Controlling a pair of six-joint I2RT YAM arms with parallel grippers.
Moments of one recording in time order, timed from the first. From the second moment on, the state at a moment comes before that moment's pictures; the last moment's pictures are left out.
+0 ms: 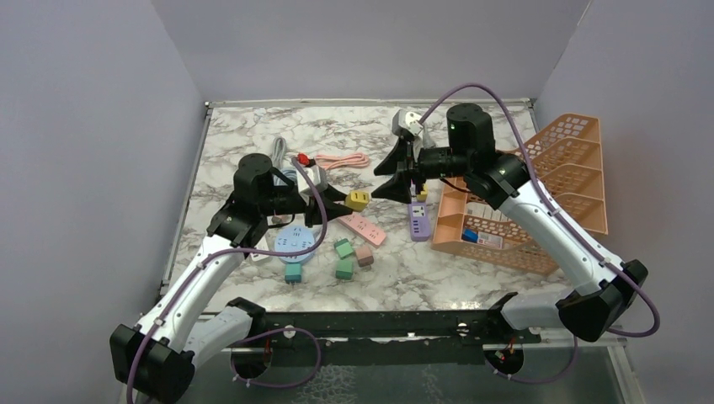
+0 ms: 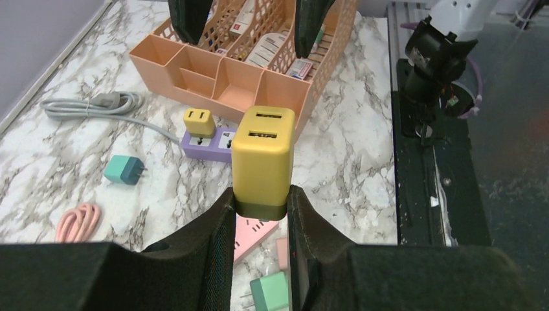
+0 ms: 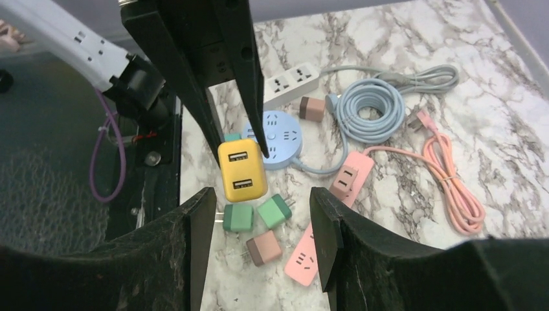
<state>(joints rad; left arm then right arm) -0.41 0.96 0.86 -0.12 0.96 0.19 0.62 1.31 1.41 -0.44 -0.81 -0.21</state>
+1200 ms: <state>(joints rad) -0.45 1.02 0.85 -0.20 1.04 0.46 0.78 1.43 1.40 -0.59 -0.67 -0.38</state>
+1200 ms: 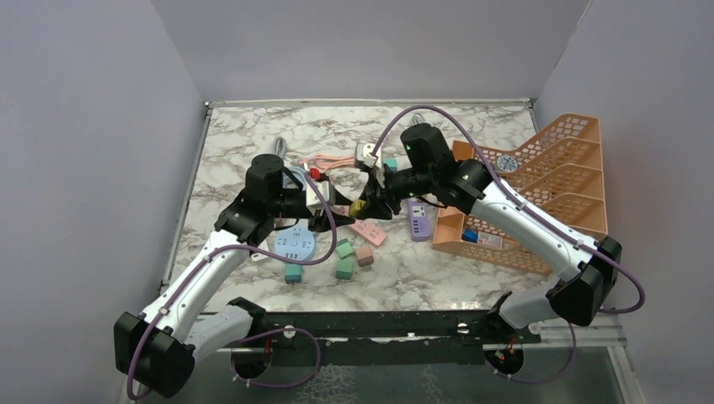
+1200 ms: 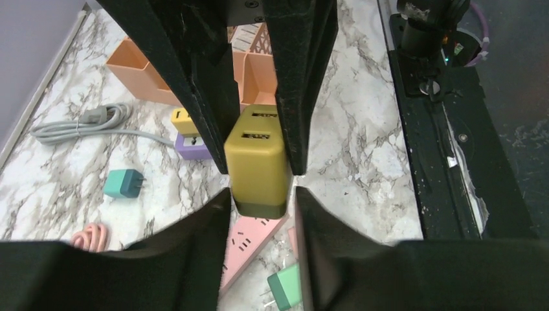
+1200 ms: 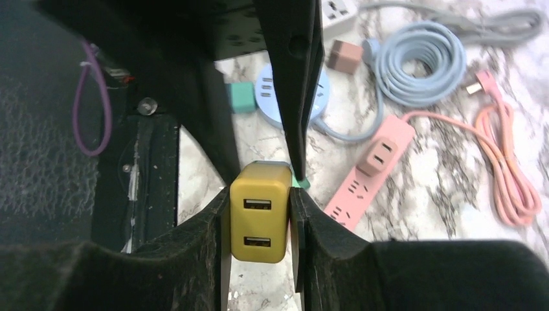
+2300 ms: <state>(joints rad) -0.45 0.73 0.79 -0.25 0.01 -0.14 0.77 1.74 1.15 -0.18 -0.31 0.21</state>
